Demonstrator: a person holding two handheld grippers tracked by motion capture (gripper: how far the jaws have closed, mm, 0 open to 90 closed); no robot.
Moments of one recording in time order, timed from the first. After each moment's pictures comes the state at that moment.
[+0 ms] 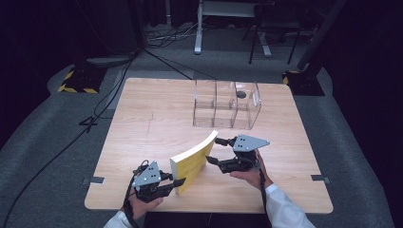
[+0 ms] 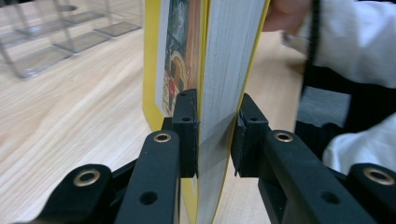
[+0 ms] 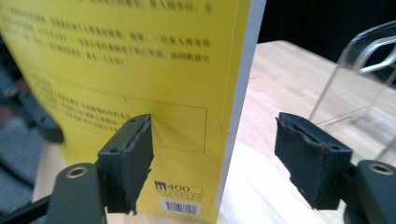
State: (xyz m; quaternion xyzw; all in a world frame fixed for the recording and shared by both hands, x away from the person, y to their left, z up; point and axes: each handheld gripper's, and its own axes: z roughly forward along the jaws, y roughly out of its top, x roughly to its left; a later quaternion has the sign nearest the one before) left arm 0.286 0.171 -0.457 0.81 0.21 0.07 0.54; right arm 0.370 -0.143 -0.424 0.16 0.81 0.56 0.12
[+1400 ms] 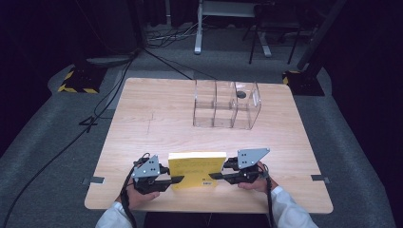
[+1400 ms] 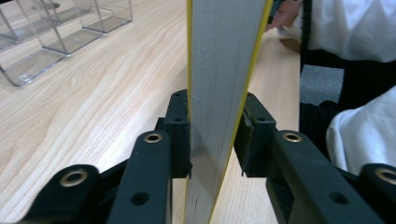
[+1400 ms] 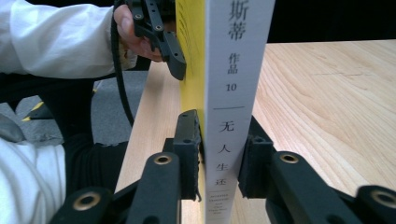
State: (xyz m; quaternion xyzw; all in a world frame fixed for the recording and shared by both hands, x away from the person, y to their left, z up) left arm 0.308 0.177 -0.453 0.83 0.18 0.08 0.52; right arm 0.355 -0.156 -0.450 0.02 0.83 0.56 0.01
